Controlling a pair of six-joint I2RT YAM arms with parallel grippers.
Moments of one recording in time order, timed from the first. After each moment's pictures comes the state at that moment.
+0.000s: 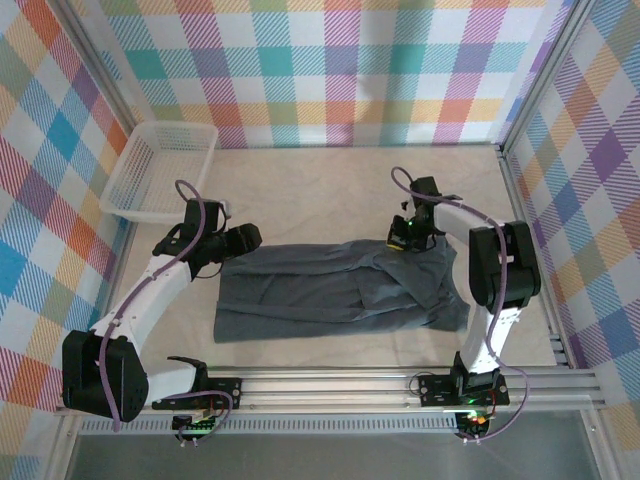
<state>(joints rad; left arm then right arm) -0.21 1.23 0.89 -0.51 0.18 -0.50 0.20 1.85 1.20 -0.62 -0.37 0.46</state>
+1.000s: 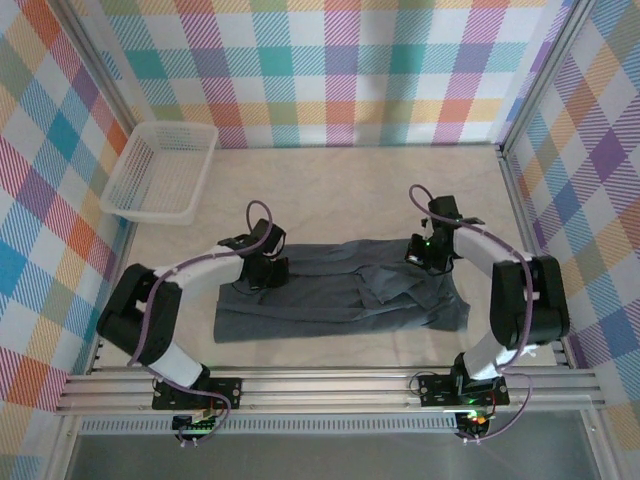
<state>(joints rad) -0.52 1.60 0.89 -0.51 0.09 -0.58 0.15 1.63 0.96 -0.62 -0.26 0.43</state>
